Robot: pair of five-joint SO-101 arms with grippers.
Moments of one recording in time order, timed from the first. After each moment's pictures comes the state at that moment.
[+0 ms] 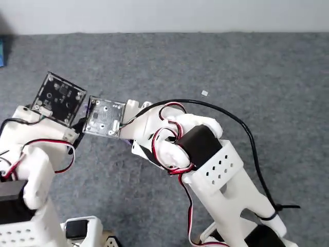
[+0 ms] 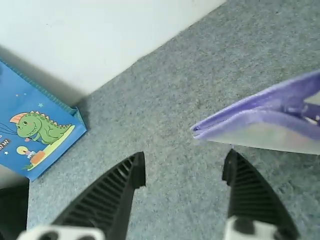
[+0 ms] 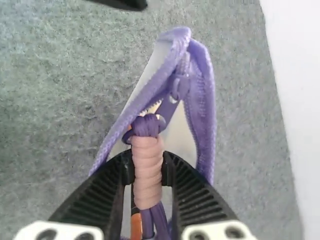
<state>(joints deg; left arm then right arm) -11.3 -49.7 8.5 90.2 -28.9 -44.7 -22.8 -2.2 81.3 42.4</state>
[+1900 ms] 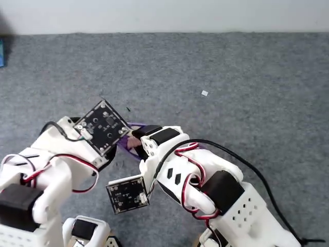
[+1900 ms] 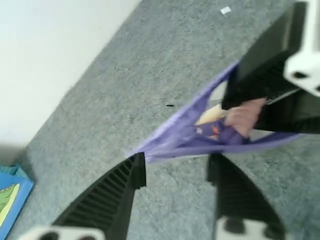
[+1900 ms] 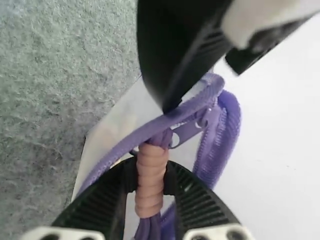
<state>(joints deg) 8.9 -50.8 9.2 99.5 -31.2 -48.8 -50.5 30.2 59.9 70.3</state>
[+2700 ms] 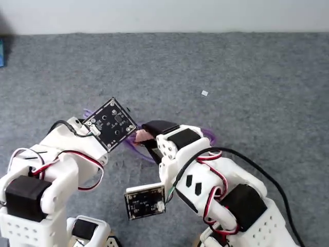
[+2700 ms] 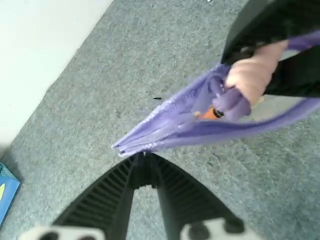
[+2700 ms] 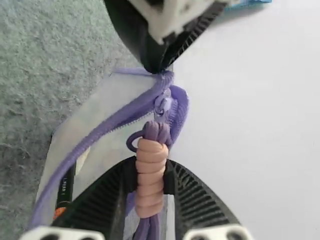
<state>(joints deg) 9.1 -50.2 11.5 99.5 -31.1 -44.8 -58.7 30.2 59.9 70.3</state>
